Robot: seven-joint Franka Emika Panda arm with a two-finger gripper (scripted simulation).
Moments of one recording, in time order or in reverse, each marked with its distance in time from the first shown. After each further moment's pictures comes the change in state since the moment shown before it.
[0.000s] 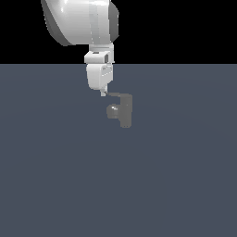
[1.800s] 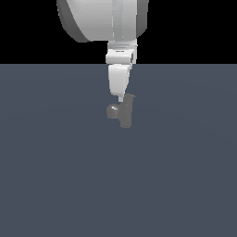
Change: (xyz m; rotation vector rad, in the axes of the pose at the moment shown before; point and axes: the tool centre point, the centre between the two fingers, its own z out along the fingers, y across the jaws) arm 0.082 0.058 -0.001 -0.004 -0.008 -0.035
